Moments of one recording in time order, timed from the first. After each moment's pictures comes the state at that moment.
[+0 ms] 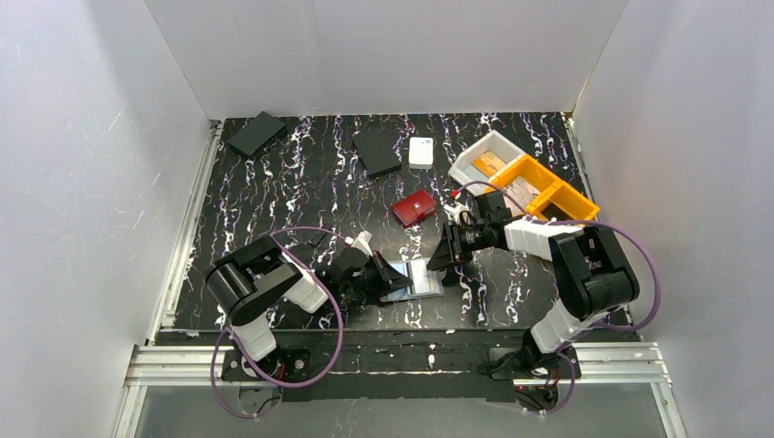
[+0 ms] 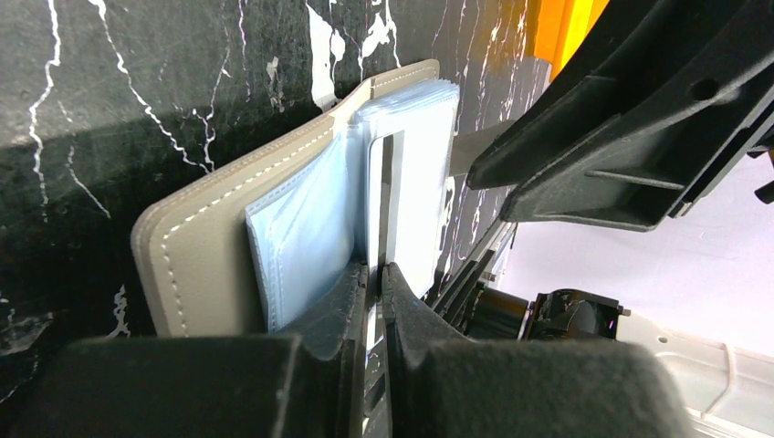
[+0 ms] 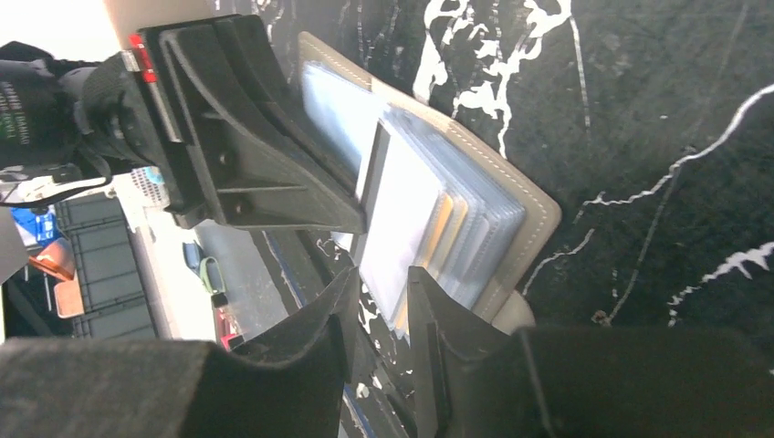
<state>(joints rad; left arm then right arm) -0.87 1.73 0.38 0.86 0.17 -1.30 0.36 1.62 0.74 -0.18 -0.93 0.29</state>
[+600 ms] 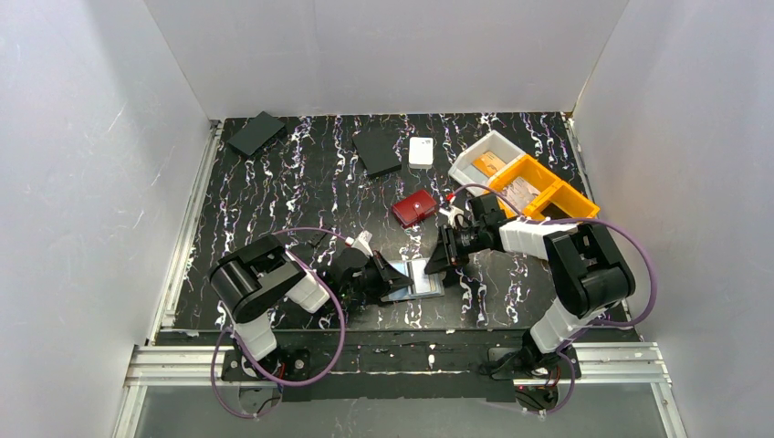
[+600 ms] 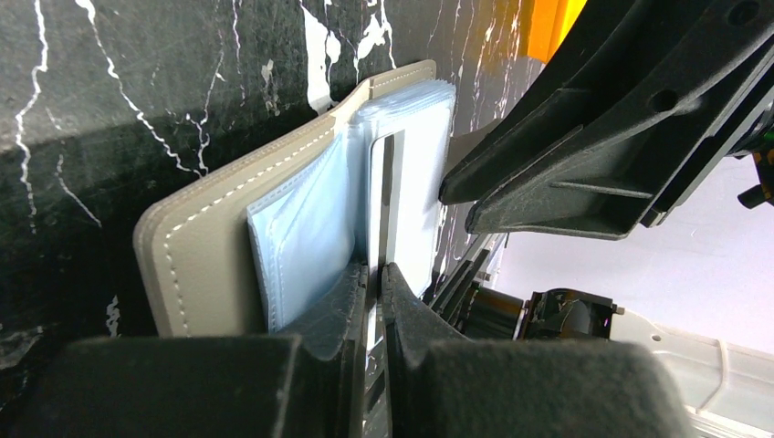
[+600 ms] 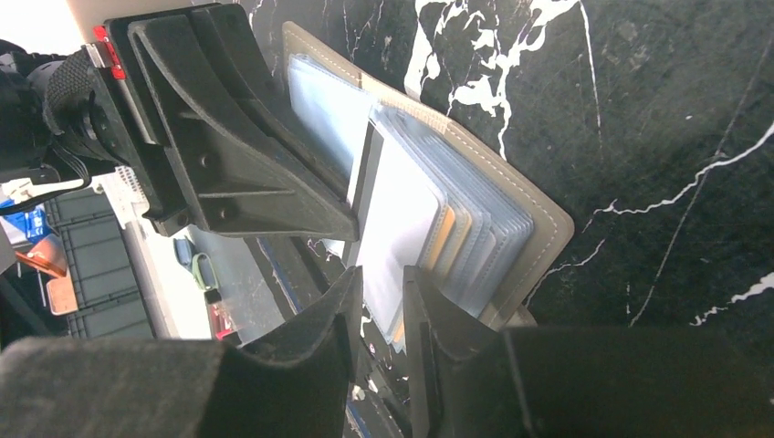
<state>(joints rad) -0.87 1.76 0.37 0.90 0.18 -1.31 0.39 1.64 0.72 -0.15 -0.91 0.31</state>
